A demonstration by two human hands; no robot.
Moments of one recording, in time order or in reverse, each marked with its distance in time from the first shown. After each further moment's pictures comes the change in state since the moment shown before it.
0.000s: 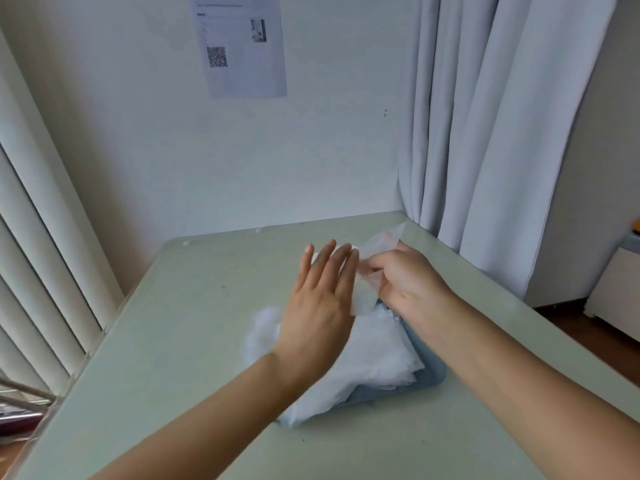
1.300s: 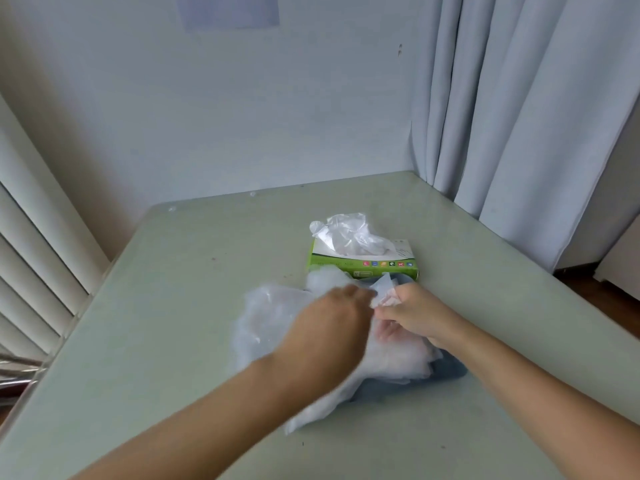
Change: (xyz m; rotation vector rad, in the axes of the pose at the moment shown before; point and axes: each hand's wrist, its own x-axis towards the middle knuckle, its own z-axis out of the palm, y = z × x) left_hand -0.016 -0.005 0.038 -0.327 -0.381 -0.032; right_hand 0.059 0.084 -0.100 -1.027 -0.085 0.244
